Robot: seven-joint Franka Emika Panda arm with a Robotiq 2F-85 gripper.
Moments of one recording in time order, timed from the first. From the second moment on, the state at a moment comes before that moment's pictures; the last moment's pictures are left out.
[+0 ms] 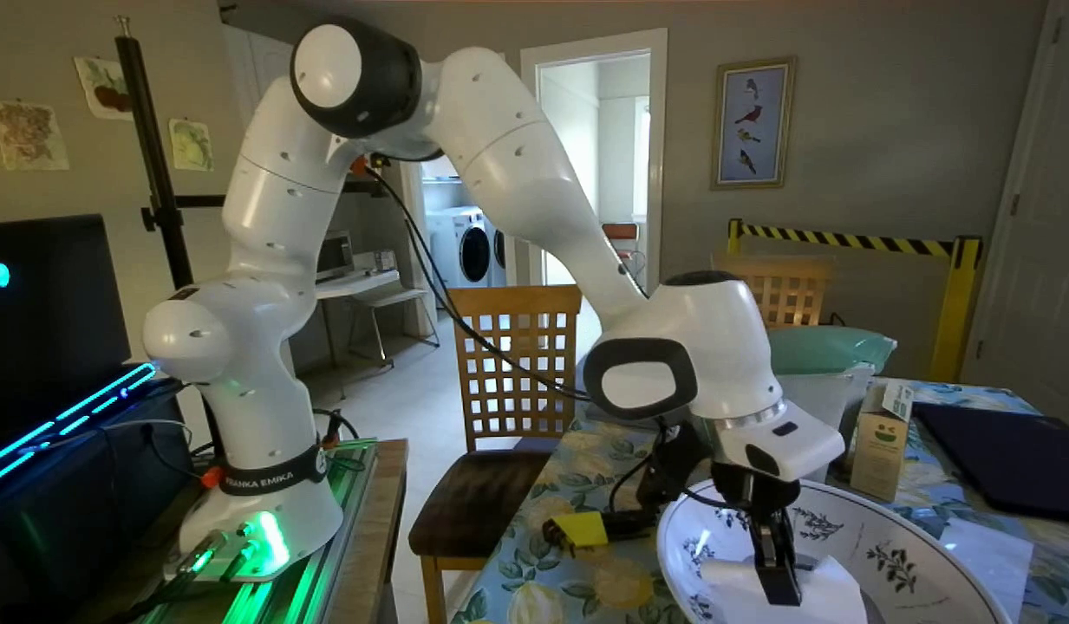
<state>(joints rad) -0.13 0.50 -0.29 -2.11 0.13 2.91 0.11</state>
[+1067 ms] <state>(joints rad) -0.26 0.68 -0.07 -1.84 0.20 2.90 0.13</state>
